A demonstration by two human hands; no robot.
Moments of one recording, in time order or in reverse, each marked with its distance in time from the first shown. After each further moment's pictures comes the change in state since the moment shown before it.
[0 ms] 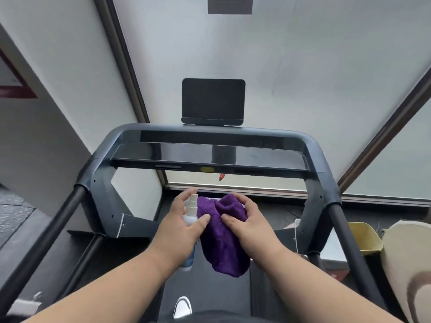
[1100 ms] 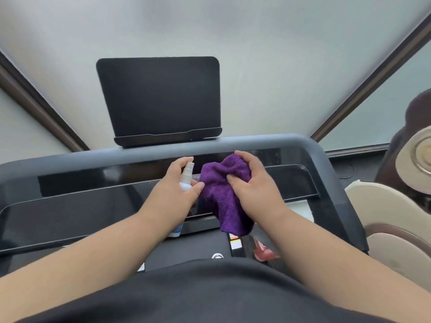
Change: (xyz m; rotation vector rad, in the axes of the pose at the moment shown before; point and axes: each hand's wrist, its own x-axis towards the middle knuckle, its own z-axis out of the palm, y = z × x) left_hand 0.360 -0.008 0.030 0.261 -0.328 -0.018; right_hand 0.293 -0.055 -0.056 -0.382 0.405 0.094
